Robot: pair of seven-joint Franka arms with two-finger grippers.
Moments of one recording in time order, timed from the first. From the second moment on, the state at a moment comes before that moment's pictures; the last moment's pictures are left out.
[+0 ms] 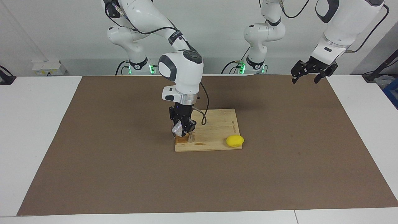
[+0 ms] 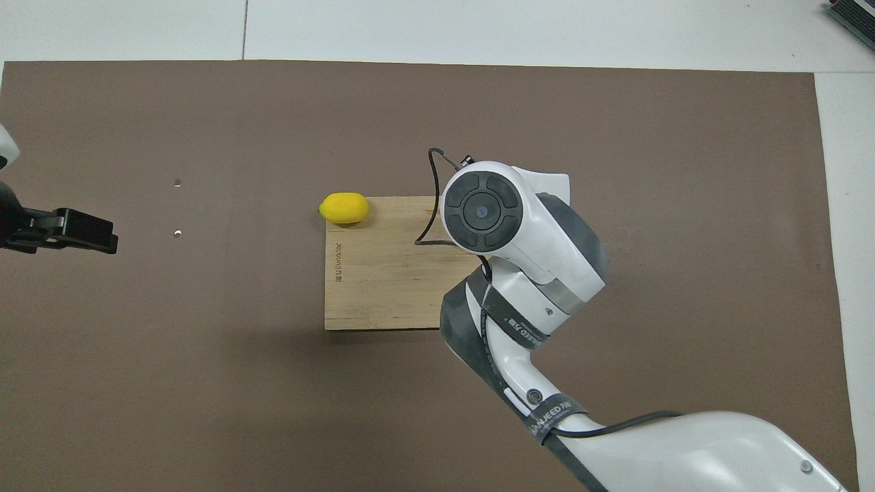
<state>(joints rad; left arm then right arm) 0.05 -0.06 -0.10 -1.66 -0.02 1.55 0.02 0.44 0.38 0.11 -1.62 -0.43 2.13 1.57</state>
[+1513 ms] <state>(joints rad) 0.05 -0.06 -0.10 -1.66 -0.02 1.55 0.02 0.31 0.38 0.09 -1.60 0.03 2.12 1.57</state>
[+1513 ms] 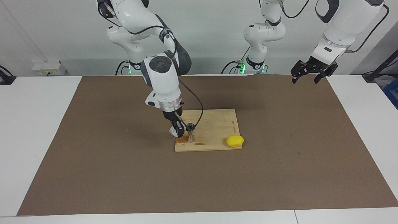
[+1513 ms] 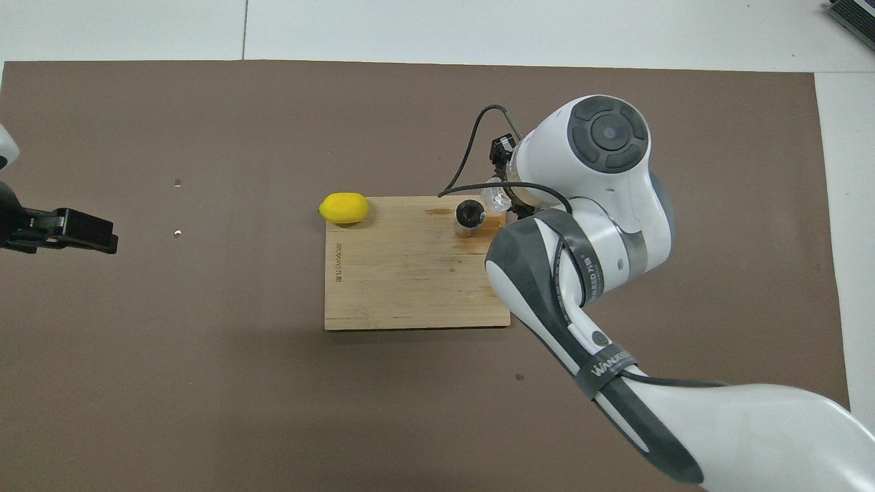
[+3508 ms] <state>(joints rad) 0.05 -0.06 -0.10 -1.66 -0.02 1.55 0.02 -0.17 0.42 0.09 -1.95 0.74 2.16 0.97</state>
